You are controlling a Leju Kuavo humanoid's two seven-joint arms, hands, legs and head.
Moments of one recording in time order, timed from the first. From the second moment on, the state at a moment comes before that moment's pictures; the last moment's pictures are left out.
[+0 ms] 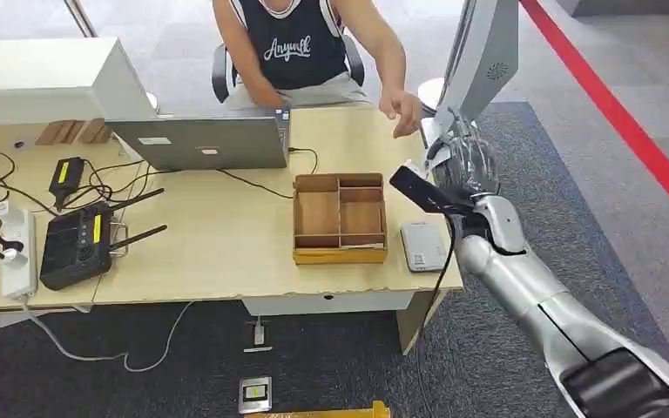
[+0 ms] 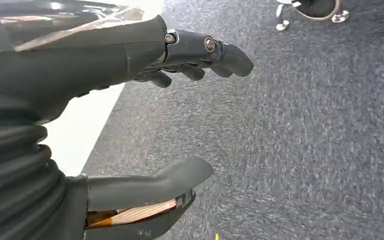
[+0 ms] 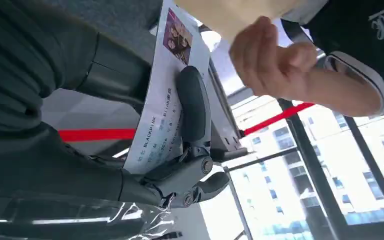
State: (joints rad) left arm -0.16 -0.12 1.34 -0.09 -1.57 0.54 0.00; right arm -0.78 -0.31 0.67 -0.91 0.65 -0.52 0.13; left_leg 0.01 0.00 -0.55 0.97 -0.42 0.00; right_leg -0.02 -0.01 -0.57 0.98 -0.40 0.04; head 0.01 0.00
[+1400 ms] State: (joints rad) left arm -0.16 -0.12 1.20 -0.09 -1.57 0.53 0.01; right arm -1.05 -0.05 0.79 -0.67 0.81 -0.37 0.16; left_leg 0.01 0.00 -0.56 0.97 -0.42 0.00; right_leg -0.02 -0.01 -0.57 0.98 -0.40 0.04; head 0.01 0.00
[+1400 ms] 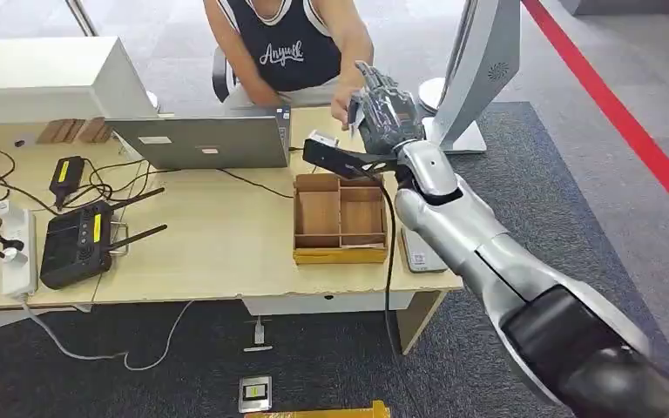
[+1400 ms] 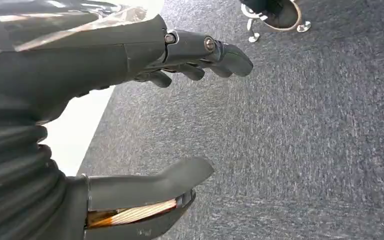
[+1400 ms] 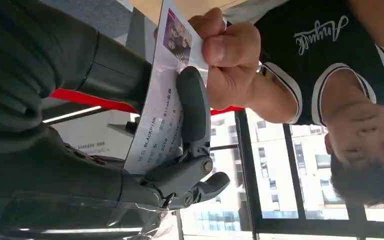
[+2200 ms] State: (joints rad) left arm -0.17 -0.13 1.15 -0.09 -1.57 0.52 0.02; right arm -1.04 -0.06 0.80 -0.51 0.80 -0.38 0.19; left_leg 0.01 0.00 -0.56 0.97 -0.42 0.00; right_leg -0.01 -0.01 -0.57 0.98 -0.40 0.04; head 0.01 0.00
